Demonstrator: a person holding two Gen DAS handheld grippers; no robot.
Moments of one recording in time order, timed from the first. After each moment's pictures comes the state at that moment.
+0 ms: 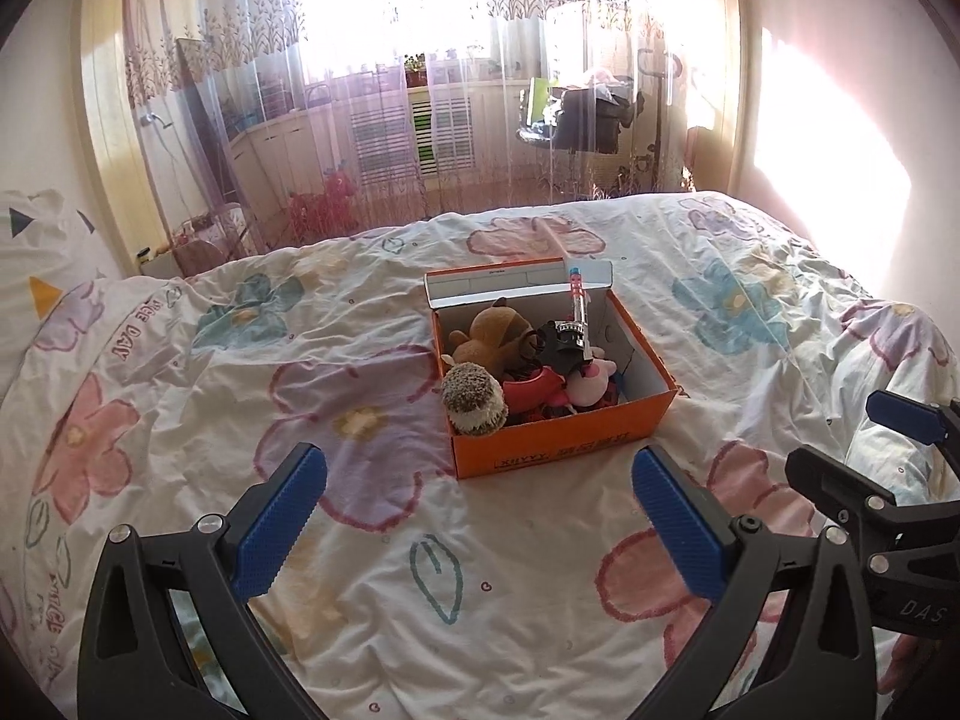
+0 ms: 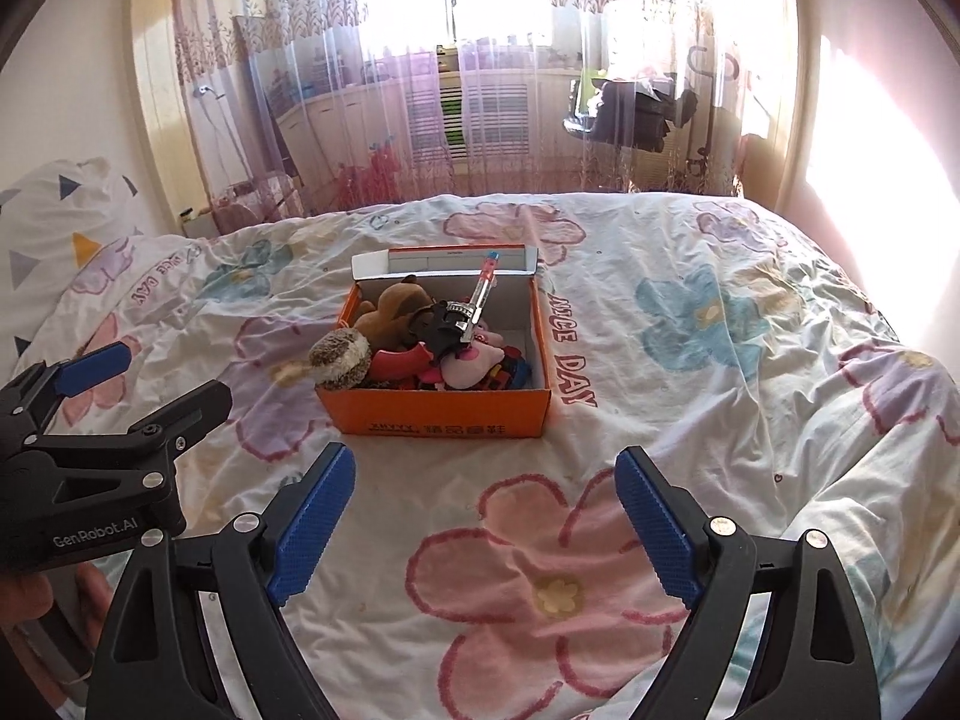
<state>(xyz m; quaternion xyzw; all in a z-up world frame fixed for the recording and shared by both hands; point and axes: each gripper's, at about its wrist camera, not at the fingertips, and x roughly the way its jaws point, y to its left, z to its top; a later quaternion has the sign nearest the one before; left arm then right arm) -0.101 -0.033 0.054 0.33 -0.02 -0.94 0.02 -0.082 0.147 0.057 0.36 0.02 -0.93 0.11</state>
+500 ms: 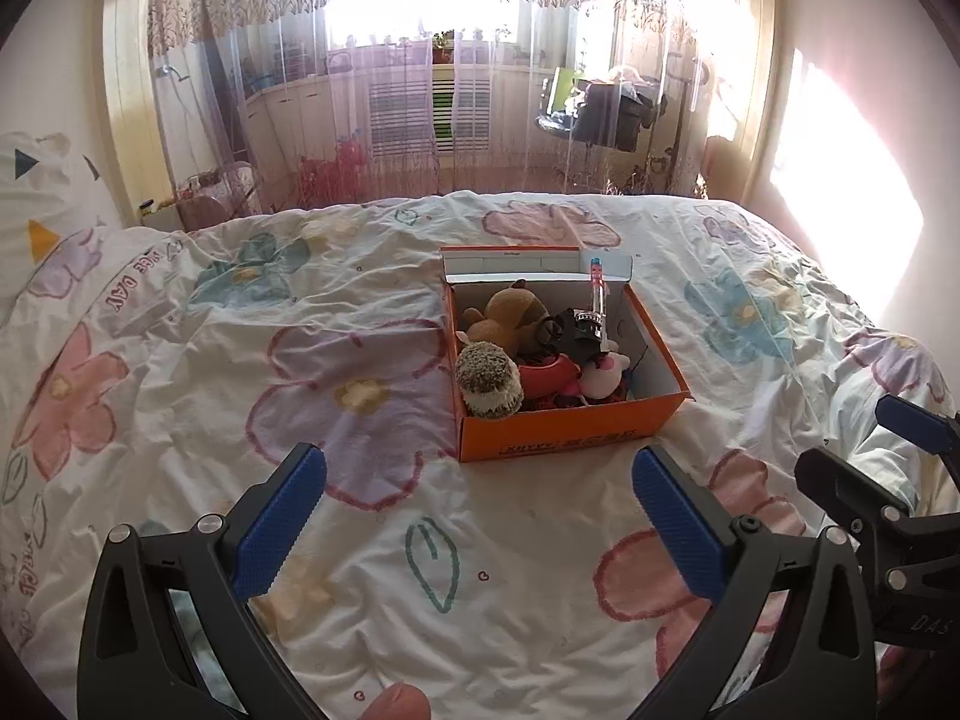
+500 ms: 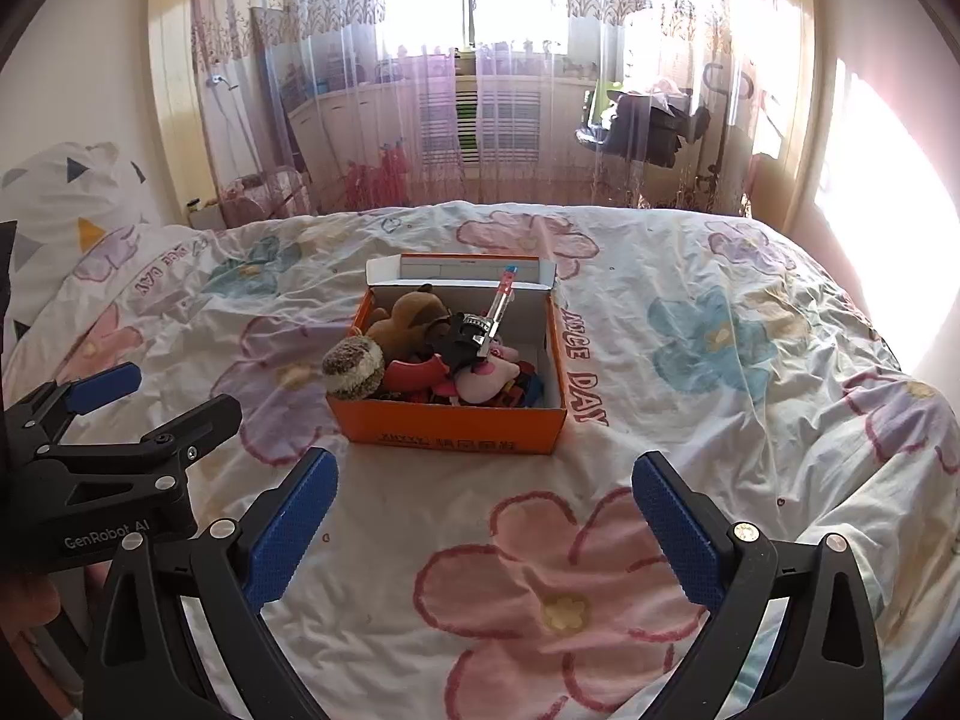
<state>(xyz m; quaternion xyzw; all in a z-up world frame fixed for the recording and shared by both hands) -0.103 -0.055 0.045 0.36 0.03 -0.93 0.03 -0.089 0.126 0.060 0.36 0.04 -0.93 0.11</state>
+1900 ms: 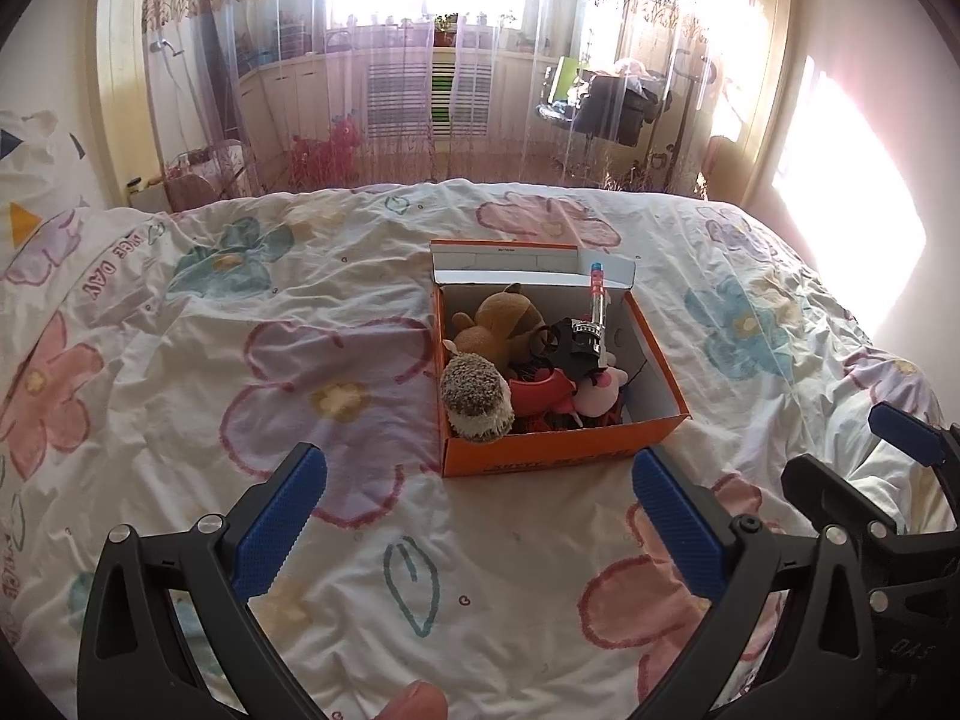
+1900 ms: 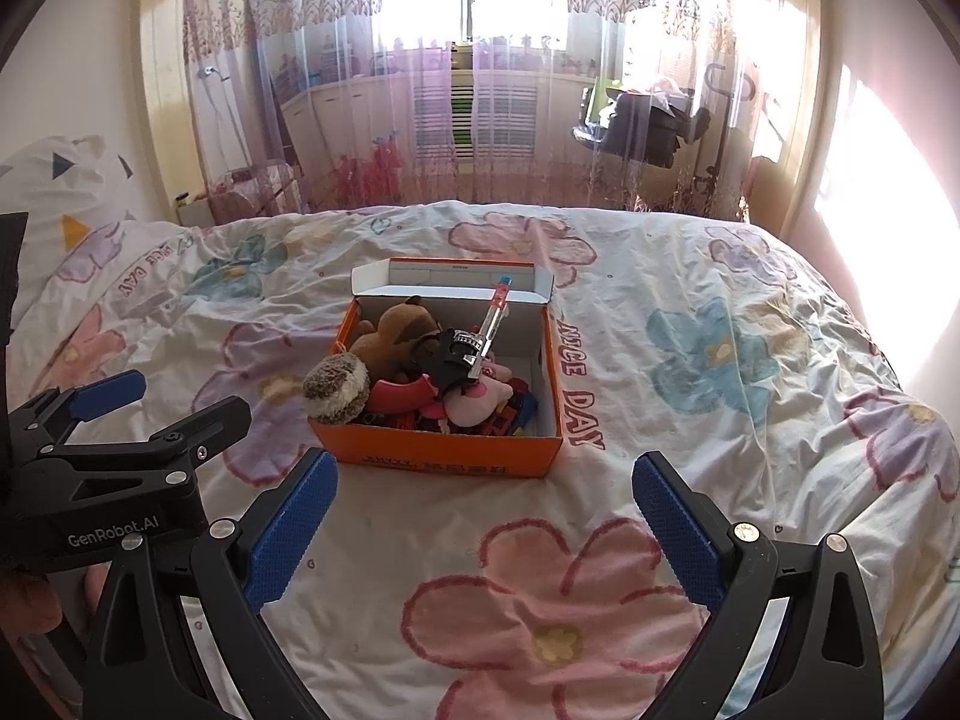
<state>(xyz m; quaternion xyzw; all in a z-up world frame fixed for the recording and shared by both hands) -0.128 -0.056 0.044 0.38 0.06 -0.92 0.01 -0.123 0.120 0.063 0.36 0.05 -0.92 0.11</state>
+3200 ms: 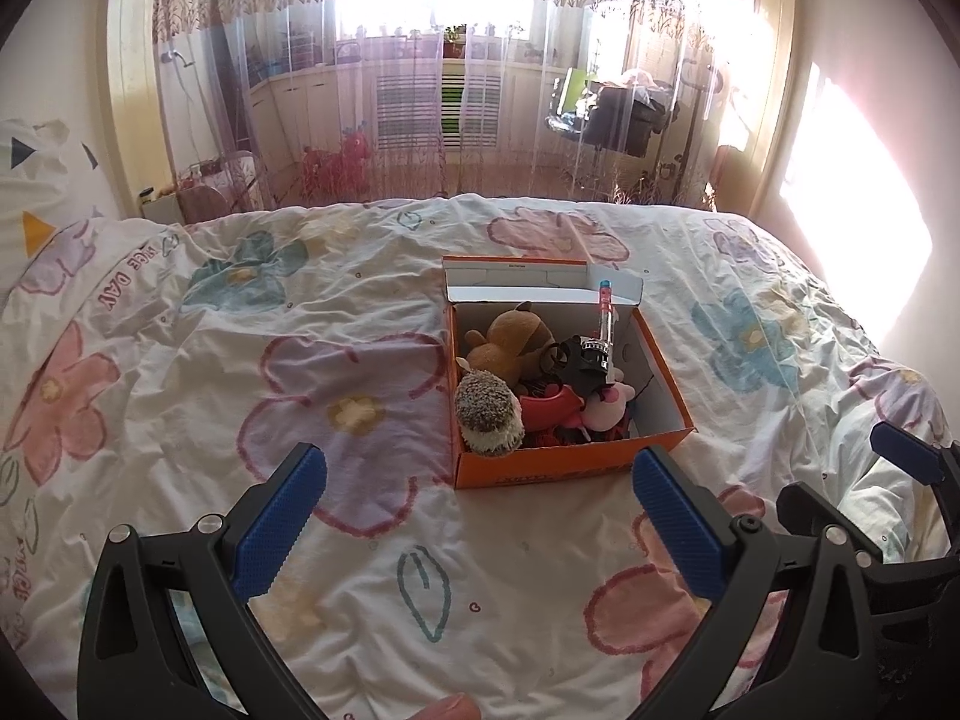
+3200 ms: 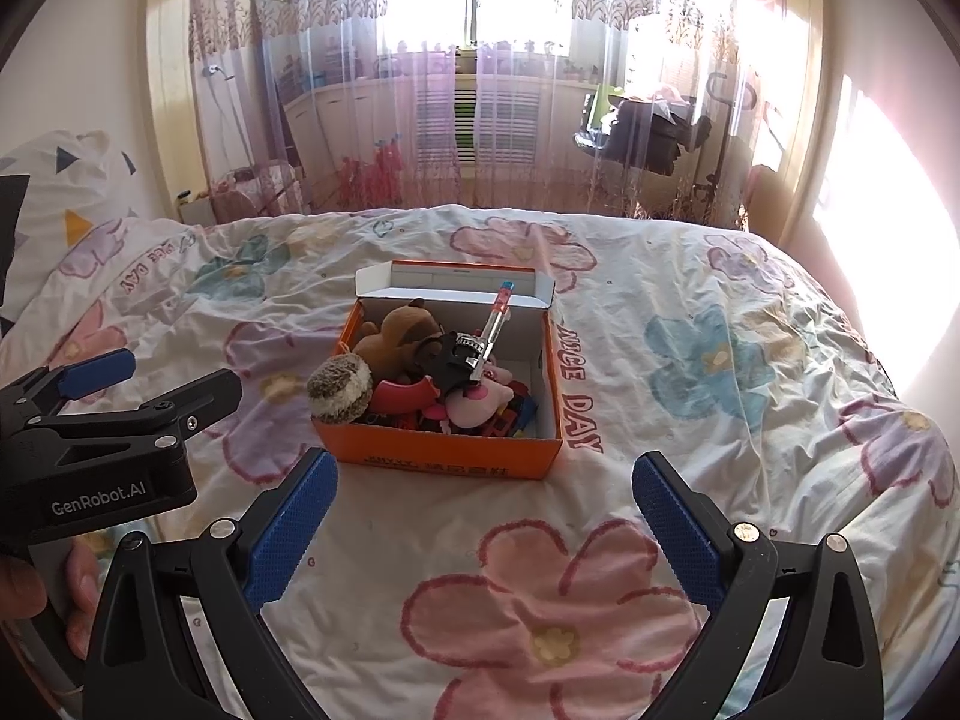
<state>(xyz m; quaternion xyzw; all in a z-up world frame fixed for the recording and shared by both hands) -0.127 -0.059 0.056 0.37 0.05 -0.93 0.03 -0.117 0.117 0.066 0.36 0.06 -0.93 0.10</state>
